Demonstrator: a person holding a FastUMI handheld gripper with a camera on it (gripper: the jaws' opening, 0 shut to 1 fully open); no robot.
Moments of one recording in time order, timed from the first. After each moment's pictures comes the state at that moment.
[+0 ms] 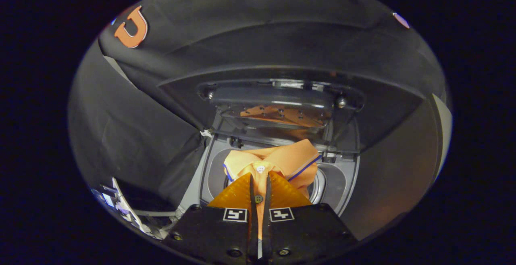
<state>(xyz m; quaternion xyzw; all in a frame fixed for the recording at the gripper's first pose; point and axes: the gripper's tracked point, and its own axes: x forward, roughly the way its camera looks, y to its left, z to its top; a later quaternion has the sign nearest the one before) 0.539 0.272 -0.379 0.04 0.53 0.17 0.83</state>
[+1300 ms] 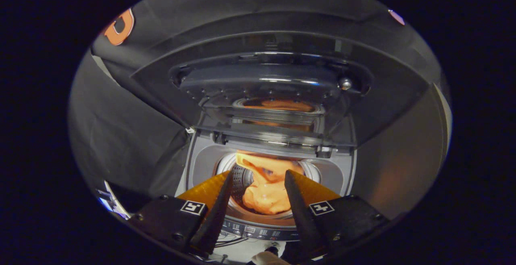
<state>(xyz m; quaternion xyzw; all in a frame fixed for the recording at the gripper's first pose) 0.548 0.258 -0.400 0.03 0.53 0.12 0.84</state>
